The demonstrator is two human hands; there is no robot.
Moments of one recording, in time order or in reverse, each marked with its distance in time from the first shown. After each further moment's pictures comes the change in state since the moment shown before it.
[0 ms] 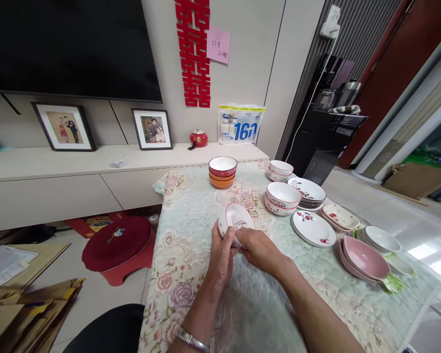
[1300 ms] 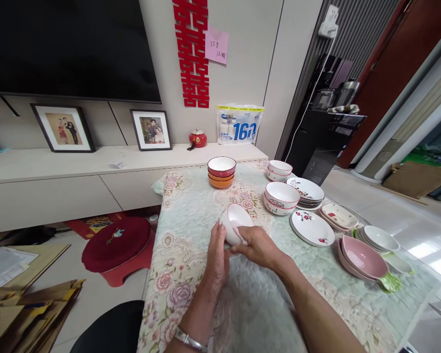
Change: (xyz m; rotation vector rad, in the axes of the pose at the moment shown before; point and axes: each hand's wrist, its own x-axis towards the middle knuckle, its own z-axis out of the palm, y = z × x) left_hand 0.001 0.000 -0.004 0.002 -0.020 0.062; right_hand 0.000 0.002 -0.008 0.357 0.119 0.019
